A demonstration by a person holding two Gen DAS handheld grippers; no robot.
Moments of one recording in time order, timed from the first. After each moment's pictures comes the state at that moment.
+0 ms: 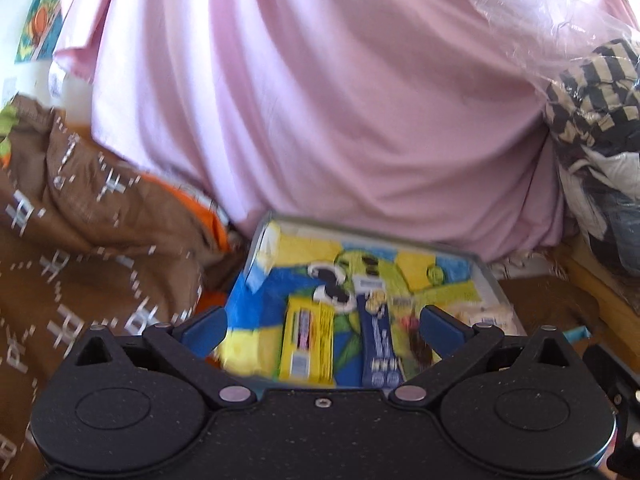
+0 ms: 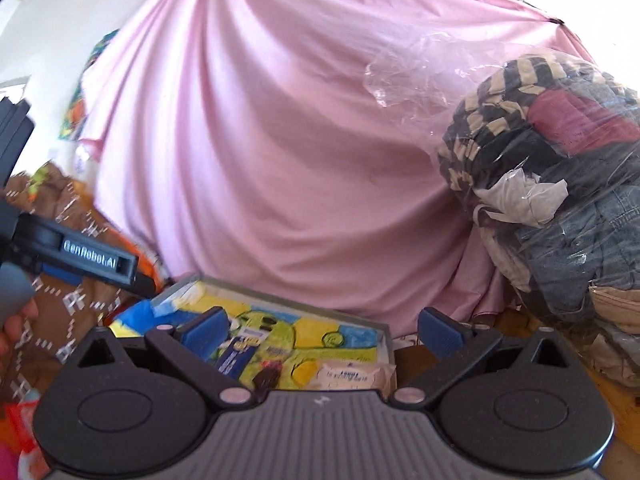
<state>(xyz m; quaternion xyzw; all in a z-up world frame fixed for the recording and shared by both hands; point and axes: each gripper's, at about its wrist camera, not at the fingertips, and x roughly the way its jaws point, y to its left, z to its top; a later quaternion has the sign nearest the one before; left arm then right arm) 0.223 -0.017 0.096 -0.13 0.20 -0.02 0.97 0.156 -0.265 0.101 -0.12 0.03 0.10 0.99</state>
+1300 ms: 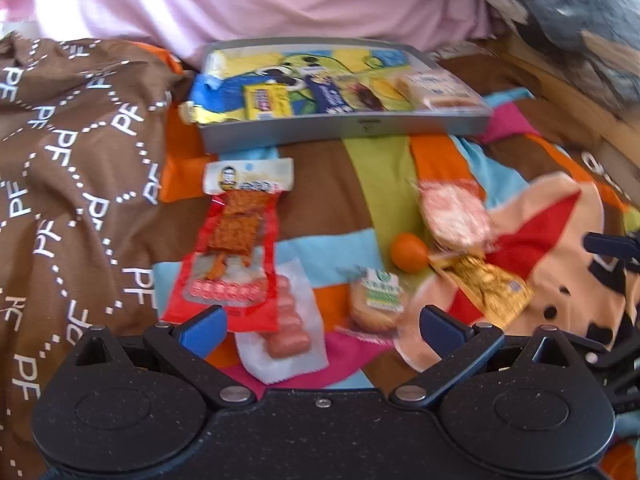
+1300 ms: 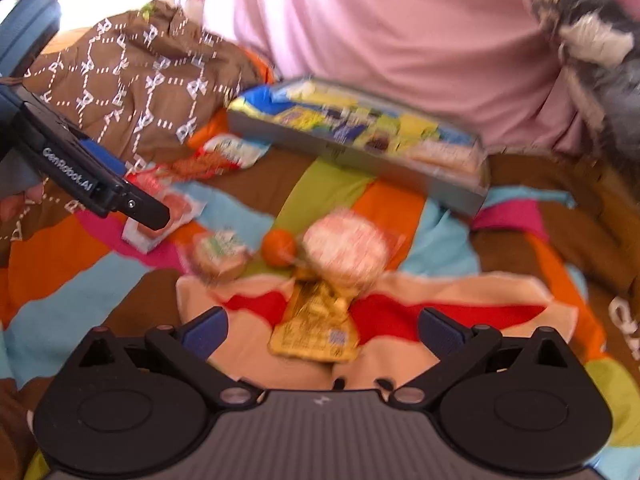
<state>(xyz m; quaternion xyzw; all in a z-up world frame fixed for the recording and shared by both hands) 0.118 -0.031 0.006 0.00 0.38 -0.13 0.92 0.074 -0.270 0.009 -0.17 0.29 0.19 0.92</state>
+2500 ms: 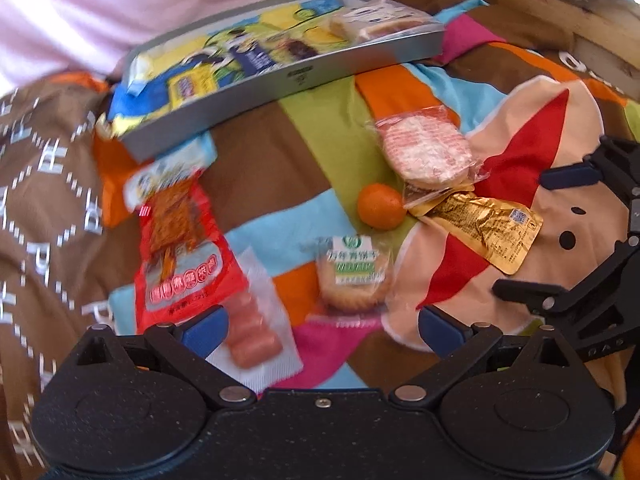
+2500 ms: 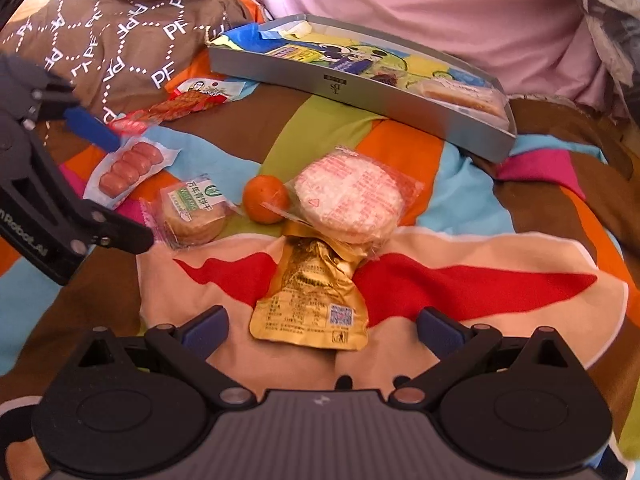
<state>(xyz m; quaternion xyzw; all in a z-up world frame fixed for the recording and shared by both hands) 0.139 -0.078 -0.022 0.14 0.41 -0.16 0.89 0.114 -0.258 -0.031 -0.19 0.34 0.18 0.90</state>
